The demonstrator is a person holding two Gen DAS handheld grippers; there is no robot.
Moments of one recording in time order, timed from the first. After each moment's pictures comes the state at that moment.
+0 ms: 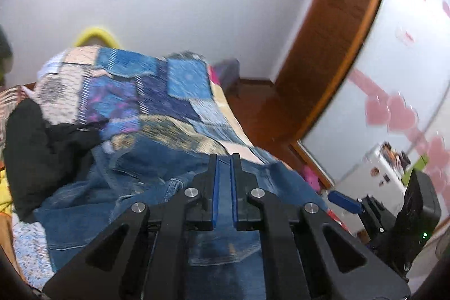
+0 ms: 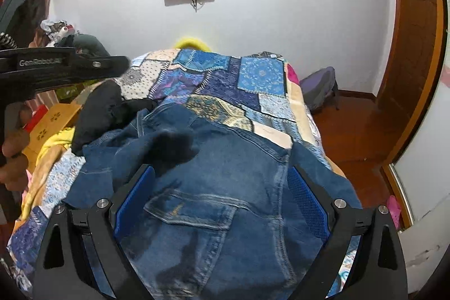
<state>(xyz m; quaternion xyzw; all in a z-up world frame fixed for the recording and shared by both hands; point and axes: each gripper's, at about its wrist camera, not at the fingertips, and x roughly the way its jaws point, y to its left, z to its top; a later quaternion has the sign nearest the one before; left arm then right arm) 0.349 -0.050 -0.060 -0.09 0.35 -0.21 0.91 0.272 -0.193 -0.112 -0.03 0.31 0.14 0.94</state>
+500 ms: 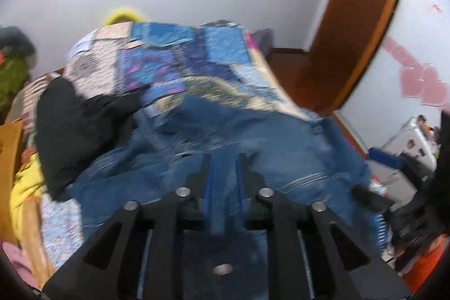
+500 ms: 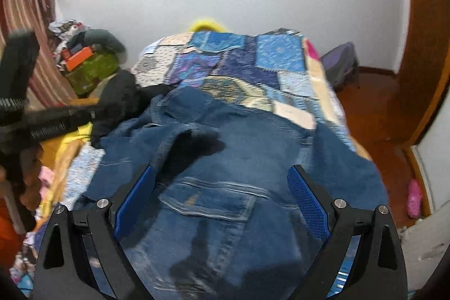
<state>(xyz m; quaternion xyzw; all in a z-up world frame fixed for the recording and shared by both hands) 0.327 0.000 -0.103 -0.03 0.41 -0.11 0.90 0.295 -0.191 -0.120 0.02 0.37 0.22 0.90</state>
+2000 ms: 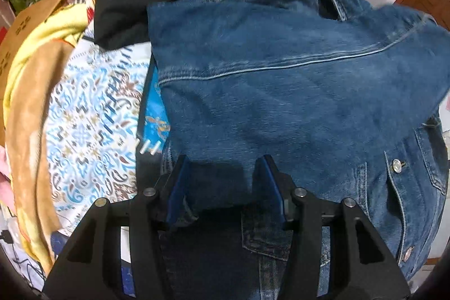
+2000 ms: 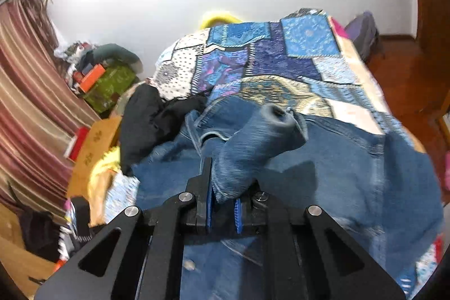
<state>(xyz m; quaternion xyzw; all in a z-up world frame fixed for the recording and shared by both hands) 0.267 0.154 -0.278 -0.11 0.57 0.00 0.82 0.323 -0.151 -0.110 0.09 0.40 0.23 0.88</state>
